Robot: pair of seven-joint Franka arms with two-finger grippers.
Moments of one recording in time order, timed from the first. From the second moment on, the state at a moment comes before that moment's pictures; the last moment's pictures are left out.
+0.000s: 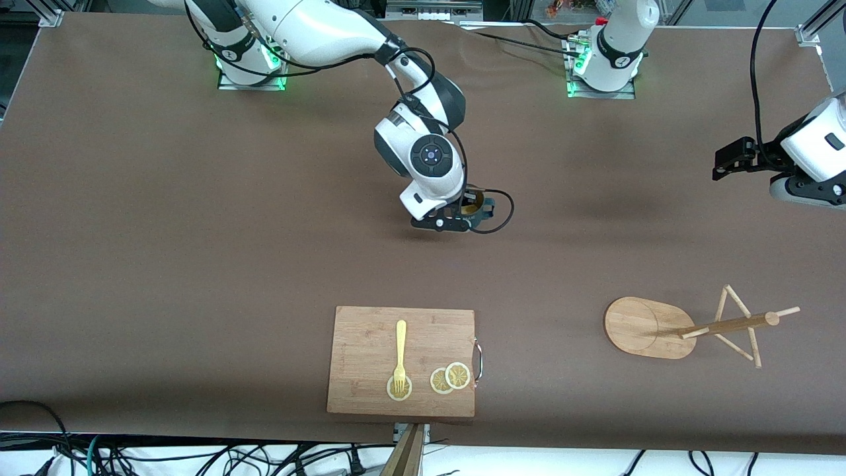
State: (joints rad) left arm 0.05 0.07 -0.04 -1.58 0.02 1.55 0.16; right arm 0.79 0.88 0.07 -1.20 0.17 2.06 0.87
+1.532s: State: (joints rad) left arm -0.05 0.13 -0.08 -1.60 -0.21 1.47 0.31; right arm 0.73 0.77 0.01 -1.14 0.15 1.95 0.89
